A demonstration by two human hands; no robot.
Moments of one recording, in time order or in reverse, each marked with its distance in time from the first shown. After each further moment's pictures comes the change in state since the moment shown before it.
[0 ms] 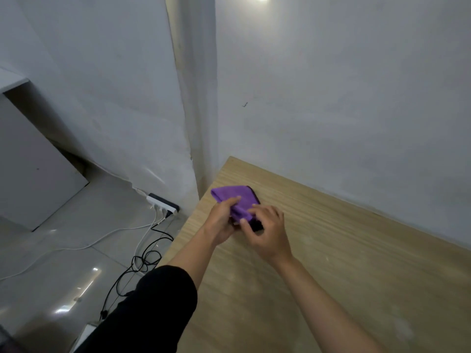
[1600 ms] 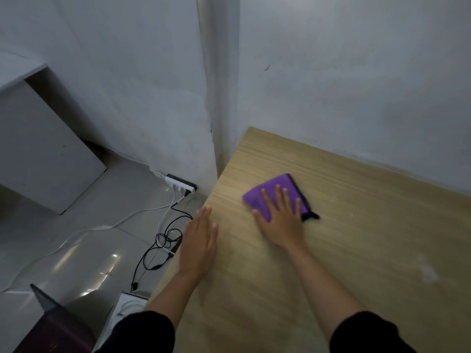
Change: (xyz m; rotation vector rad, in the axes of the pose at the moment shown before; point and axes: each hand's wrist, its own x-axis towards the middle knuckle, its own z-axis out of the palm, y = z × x) left_hand -0.086 -0.094 -0.161 1.205 0.364 0.684; right_hand -0.073 -0.004 0.047 -0.570 -0.458 0.332
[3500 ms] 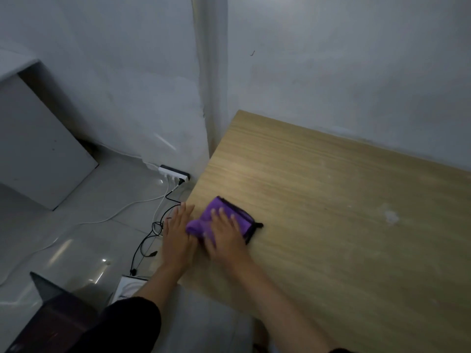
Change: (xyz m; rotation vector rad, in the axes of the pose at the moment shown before) left_hand -0.087 -0.038 -0.039 0.140 -0.085 -0.004; right_hand -0.161 -0.118 0.025 0.200 0.185 -0.301
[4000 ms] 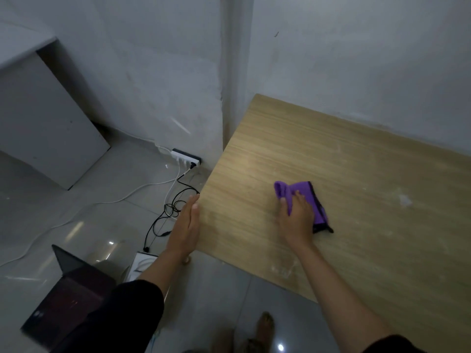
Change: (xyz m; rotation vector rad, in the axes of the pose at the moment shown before) left_hand -0.039 -0.019 -0.037 -0.478 -0.054 -0.068; right_hand -0.026 0.062 -0.041 0.111 0.194 0.615
